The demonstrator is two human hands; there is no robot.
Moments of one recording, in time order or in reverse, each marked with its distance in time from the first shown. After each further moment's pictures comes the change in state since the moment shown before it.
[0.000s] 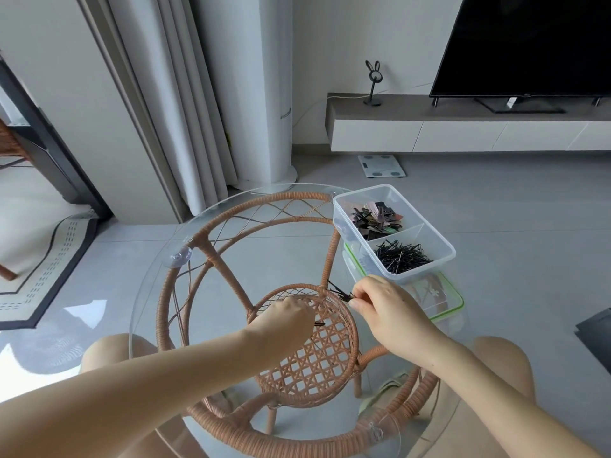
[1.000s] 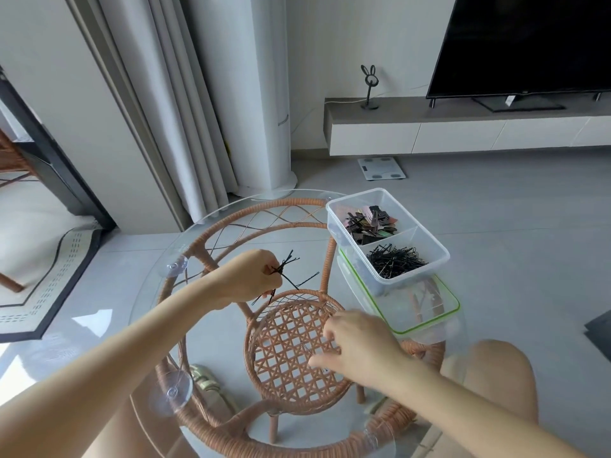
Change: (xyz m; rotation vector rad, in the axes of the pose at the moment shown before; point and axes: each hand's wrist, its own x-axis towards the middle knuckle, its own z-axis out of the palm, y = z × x) left_hand -0.003 -0.051 -0.076 -0.714 0.064 -0.313; right_hand -0.010 -0.026 0.017 -0.210 -0.284 0.016
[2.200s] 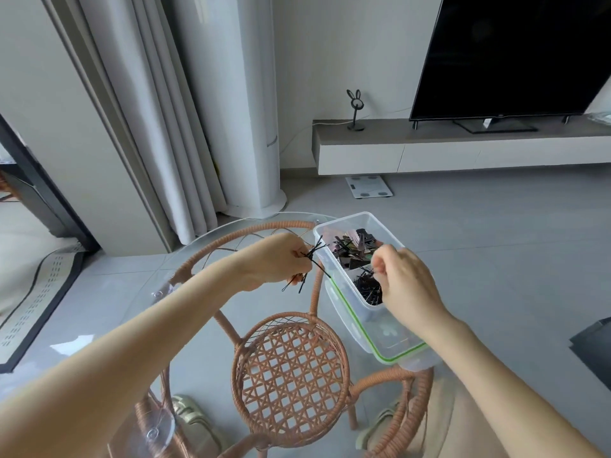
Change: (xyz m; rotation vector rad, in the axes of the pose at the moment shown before) left_hand 0.026 0.064 -0.025 -0.033 -0.030 0.157; right_hand 0.029 0.077 -0.066 0.038 0.572 0.131
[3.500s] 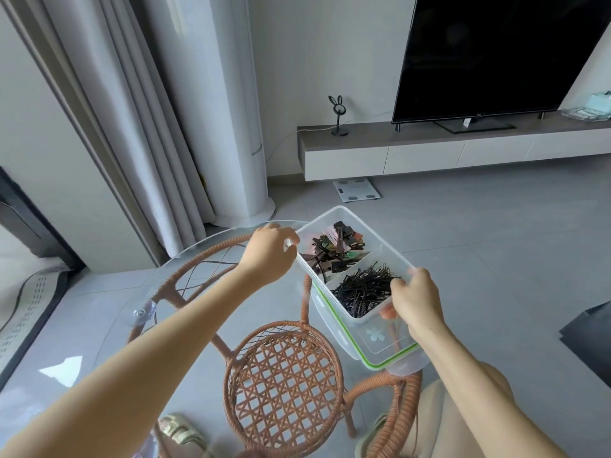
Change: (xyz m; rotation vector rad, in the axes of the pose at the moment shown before) left_hand 0.065 -0.016 0.023 0.201 0.442 0.142; right_hand -0.005 0.036 0.014 0.662 0.125 0.881
